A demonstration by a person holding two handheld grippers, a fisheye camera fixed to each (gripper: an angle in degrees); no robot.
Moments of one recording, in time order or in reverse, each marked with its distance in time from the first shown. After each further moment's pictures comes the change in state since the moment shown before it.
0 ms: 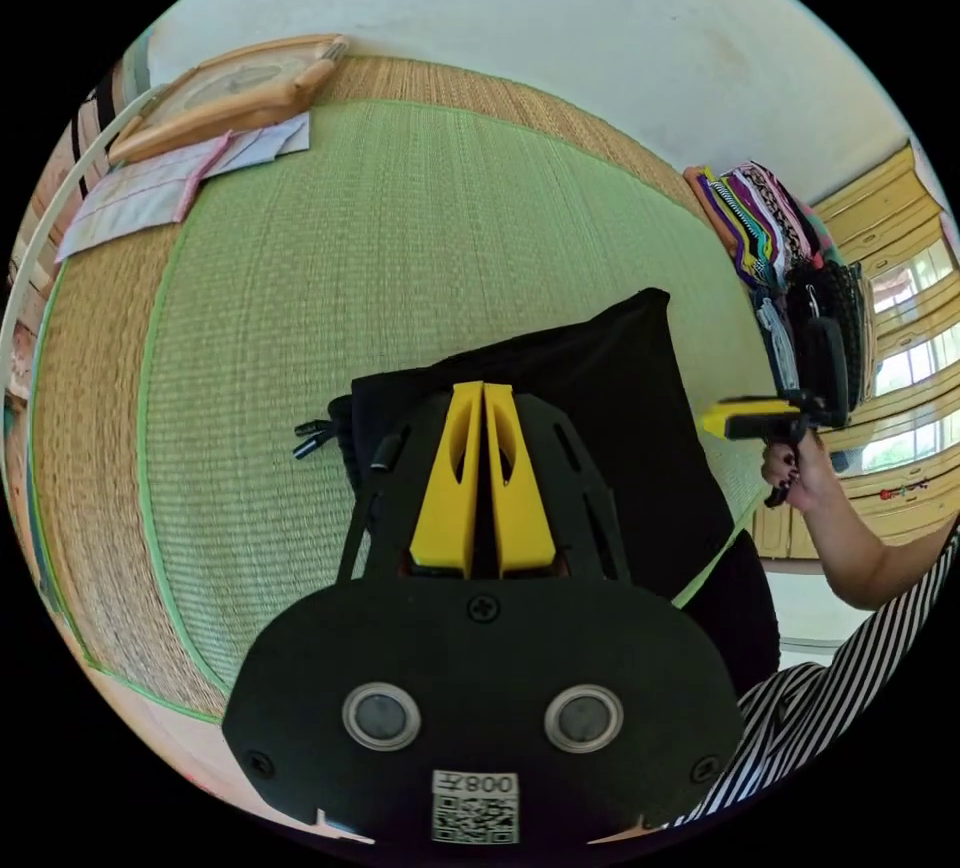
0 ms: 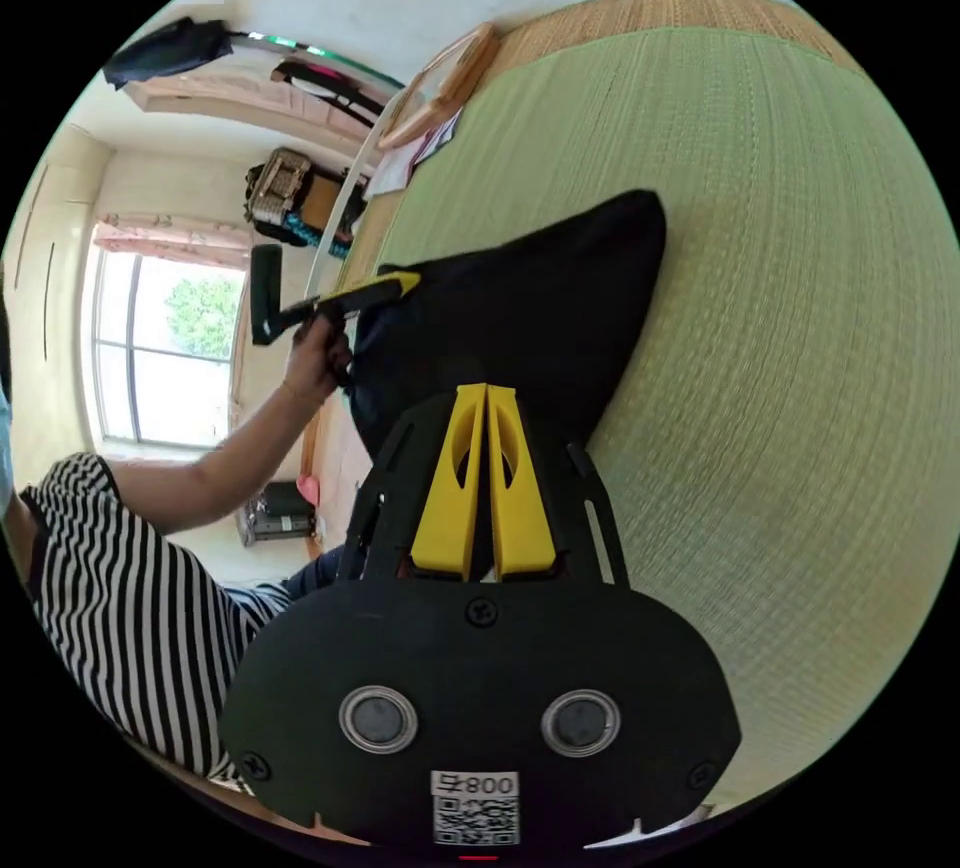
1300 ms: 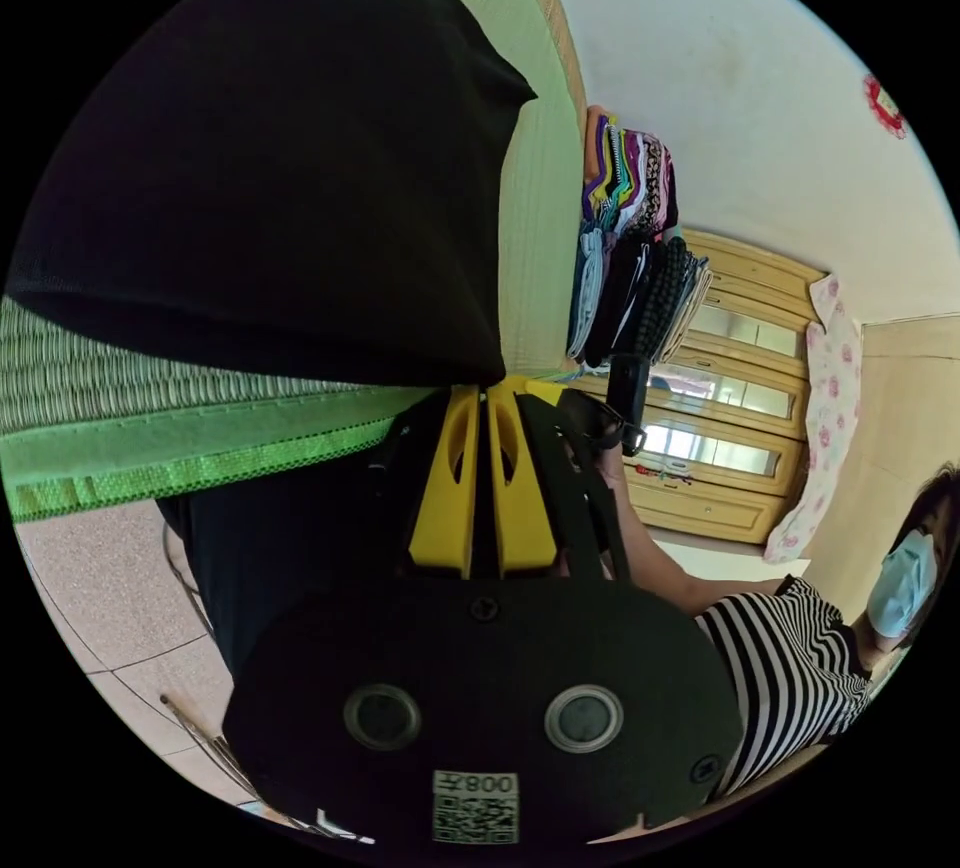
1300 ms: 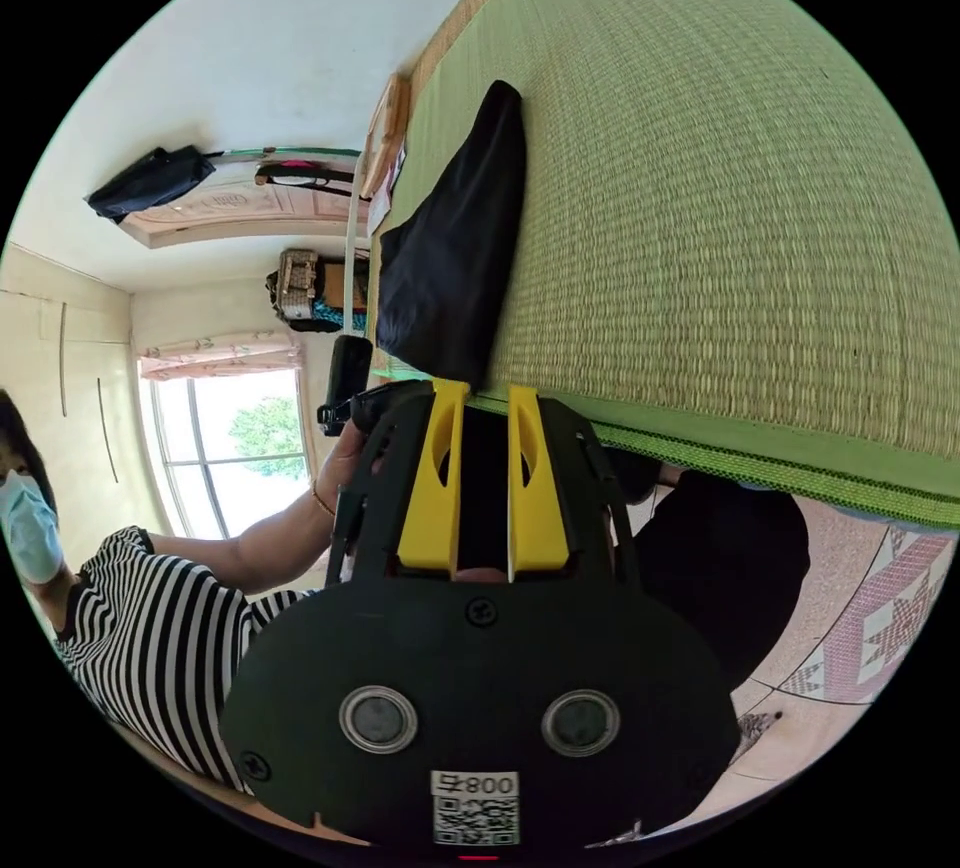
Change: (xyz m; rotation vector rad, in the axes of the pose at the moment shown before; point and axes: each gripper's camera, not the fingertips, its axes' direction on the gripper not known) left arm -0.096 0.188 0.154 -0.278 0.751 -0.288; right arm 0.052 0.230 -0.010 0.175 -0.252 0.339
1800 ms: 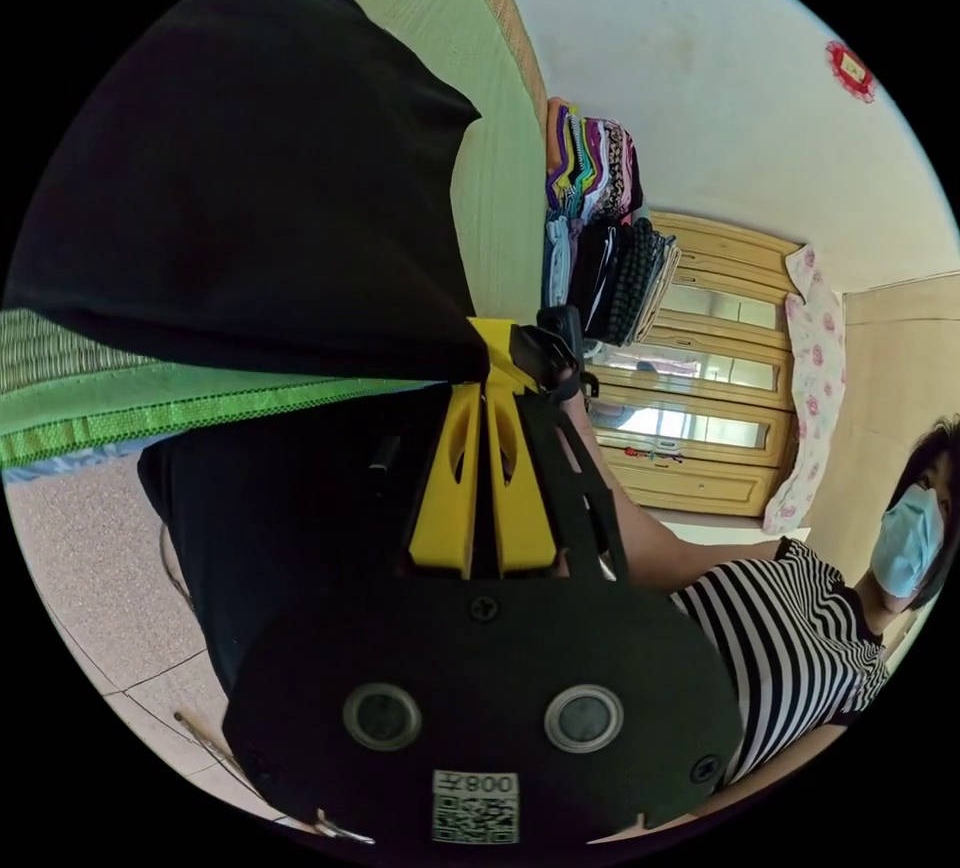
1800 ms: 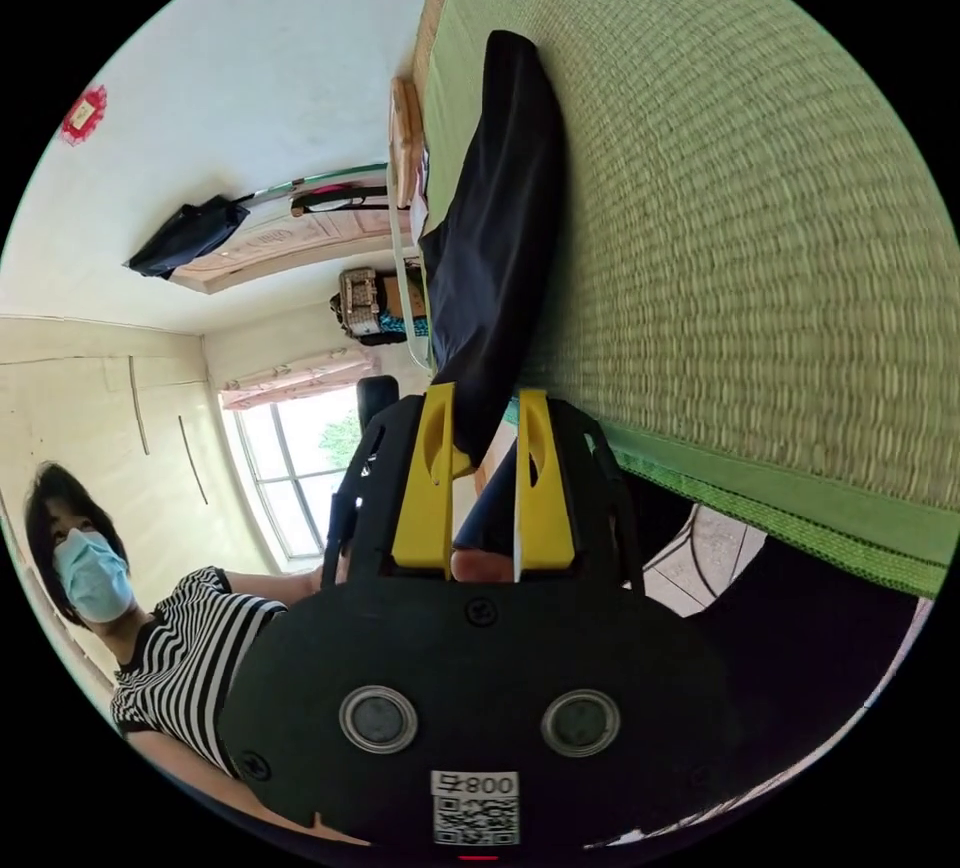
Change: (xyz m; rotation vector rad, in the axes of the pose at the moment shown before) left arm -0.048 0.021 -0.033 -0.019 0.021 0.082; right arm 0.011 0.011 0.012 -0.037 -0.280 0.105
